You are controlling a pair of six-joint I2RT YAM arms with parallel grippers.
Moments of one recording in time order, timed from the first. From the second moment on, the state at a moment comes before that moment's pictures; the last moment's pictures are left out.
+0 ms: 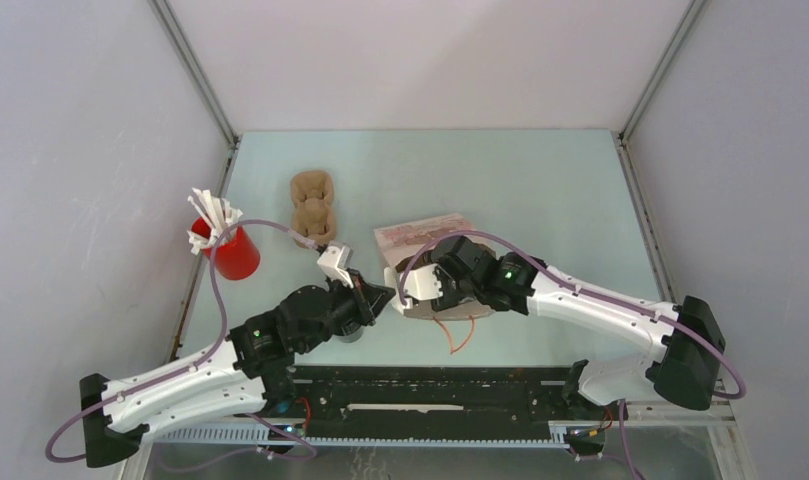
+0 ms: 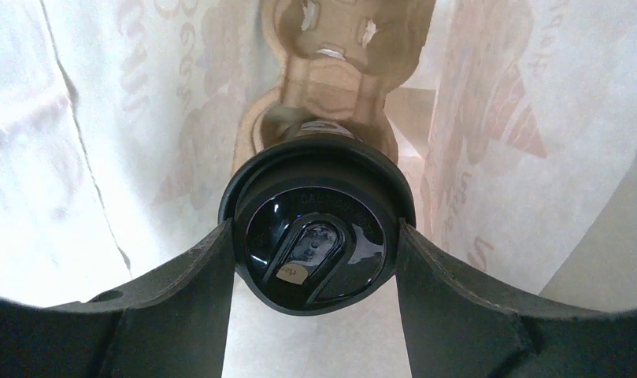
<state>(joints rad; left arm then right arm) -1.09 0.63 0.54 -0.16 -0.33 -0.67 1.03 1.33 1.07 -0.64 0.23 -0.93</state>
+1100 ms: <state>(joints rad) -0.95 0.65 0.73 -0.36 -0.22 -0.68 1.03 1.36 1.06 -0.48 0.31 -1.07</state>
